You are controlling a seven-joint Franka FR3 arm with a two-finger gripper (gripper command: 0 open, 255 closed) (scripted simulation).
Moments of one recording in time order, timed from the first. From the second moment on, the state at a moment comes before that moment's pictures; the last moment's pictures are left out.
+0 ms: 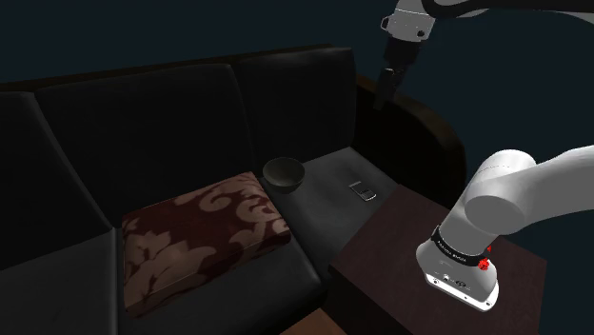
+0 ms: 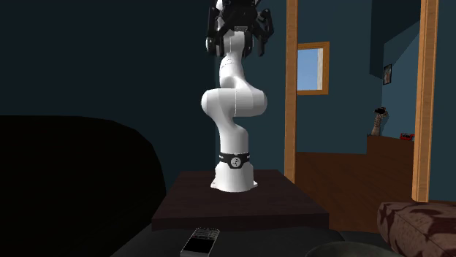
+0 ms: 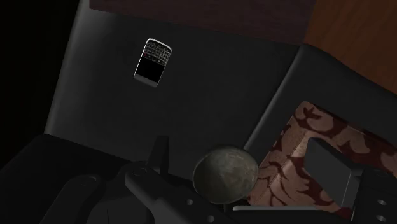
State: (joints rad) arm 0.00 -0.77 -0.07 -2.39 0.02 1.66 -0.17
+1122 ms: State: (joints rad) arm -0.06 -0.57 -0.15 -2.72 -0.01 2.15 -0.18
